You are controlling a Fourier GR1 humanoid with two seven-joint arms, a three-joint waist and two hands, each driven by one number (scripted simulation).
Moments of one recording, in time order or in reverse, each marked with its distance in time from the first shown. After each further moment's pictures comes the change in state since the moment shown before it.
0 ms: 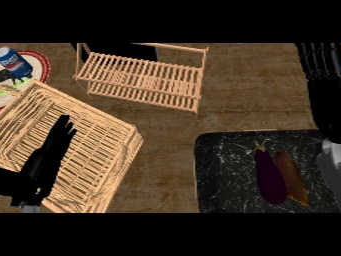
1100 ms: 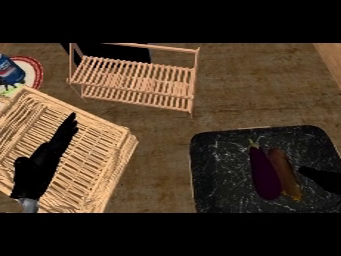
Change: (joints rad) left arm -0.051 0.083 -0.061 0.015 -0.148 -0.022 0.081; right arm 0.542 -0.224 -0.063 -0.157 0.259 -0.172 0.570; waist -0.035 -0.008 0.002
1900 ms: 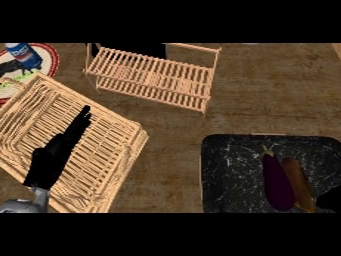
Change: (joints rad) left arm -0.080 -0.013 -0.045 0.018 -0.024 -0.033 0.026; right arm -0.196 -0.315 0.294 -0.070 0.233 0.381 0.622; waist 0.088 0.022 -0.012
